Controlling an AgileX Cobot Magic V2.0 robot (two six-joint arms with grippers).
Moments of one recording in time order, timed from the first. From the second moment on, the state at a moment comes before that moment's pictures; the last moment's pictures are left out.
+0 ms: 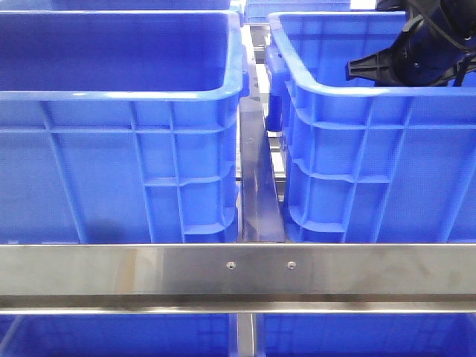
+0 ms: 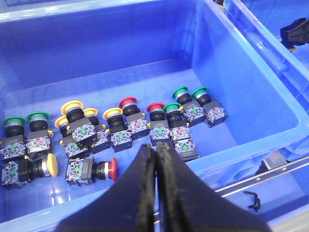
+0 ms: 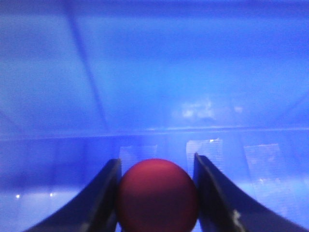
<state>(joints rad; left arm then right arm) -0.26 0.64 -0.83 -0.13 0.68 0.08 0.19 1.91 -1.25 1.32 -0.31 -1.20</state>
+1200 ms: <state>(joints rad) -0.26 0.64 -0.83 -0.13 0.68 0.08 0.19 1.28 -0.89 1.37 -0.19 -1.21</state>
